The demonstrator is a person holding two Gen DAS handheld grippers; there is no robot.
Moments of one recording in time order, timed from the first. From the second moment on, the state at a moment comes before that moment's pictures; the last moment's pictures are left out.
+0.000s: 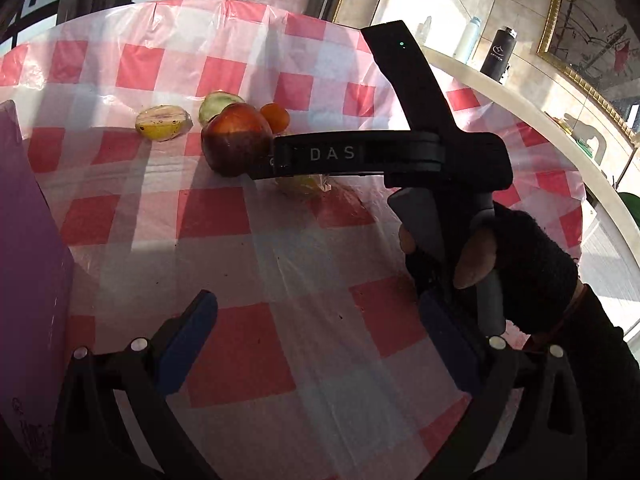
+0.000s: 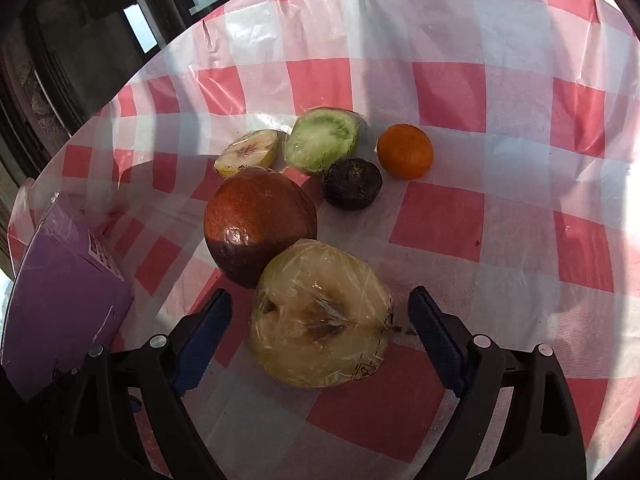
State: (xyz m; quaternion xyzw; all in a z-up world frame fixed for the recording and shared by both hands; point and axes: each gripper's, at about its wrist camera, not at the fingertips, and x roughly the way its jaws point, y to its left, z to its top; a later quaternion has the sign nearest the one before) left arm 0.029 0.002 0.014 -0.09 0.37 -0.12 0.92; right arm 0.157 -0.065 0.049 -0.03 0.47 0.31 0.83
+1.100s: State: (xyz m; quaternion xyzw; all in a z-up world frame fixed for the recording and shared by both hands) left arm 0.053 0.022 0.018 -0.14 0.37 -0.04 0.92; right arm 0.076 -0.194 0.075 0.14 0.35 0.15 0.91
